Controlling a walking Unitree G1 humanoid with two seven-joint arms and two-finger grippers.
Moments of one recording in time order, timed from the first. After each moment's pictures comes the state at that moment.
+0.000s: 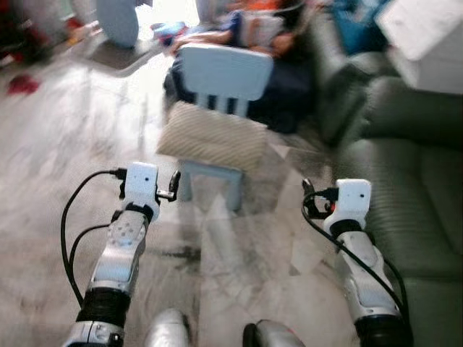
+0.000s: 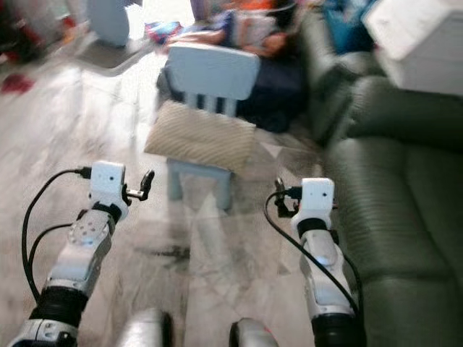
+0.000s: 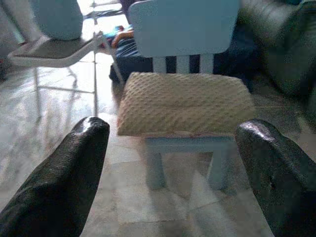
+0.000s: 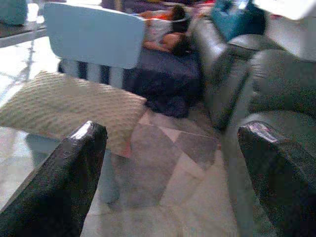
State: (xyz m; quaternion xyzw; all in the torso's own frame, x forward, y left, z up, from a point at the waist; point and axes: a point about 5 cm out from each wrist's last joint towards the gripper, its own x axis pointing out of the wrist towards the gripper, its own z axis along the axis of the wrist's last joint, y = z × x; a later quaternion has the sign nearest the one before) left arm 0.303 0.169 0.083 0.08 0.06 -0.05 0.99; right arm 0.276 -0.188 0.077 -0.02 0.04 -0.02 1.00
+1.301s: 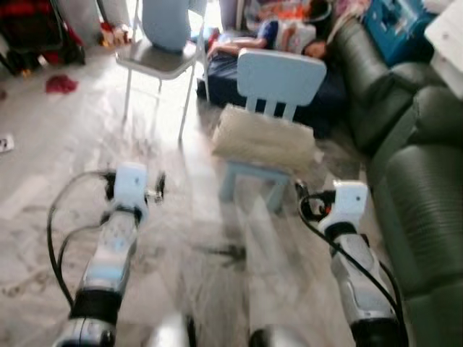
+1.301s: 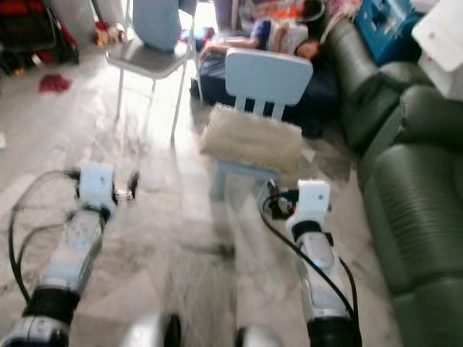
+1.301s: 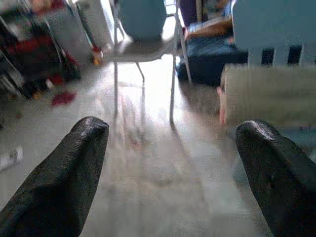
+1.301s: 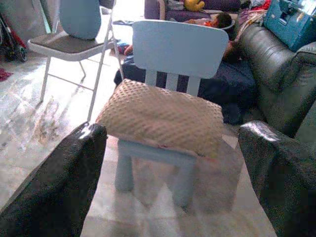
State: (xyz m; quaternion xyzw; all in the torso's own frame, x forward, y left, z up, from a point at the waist) left arm 0.312 0.180 0.090 0.11 0.04 0.00 0.99; right arm 0.278 -0.177 0.080 0.00 0.03 0.01 1.00
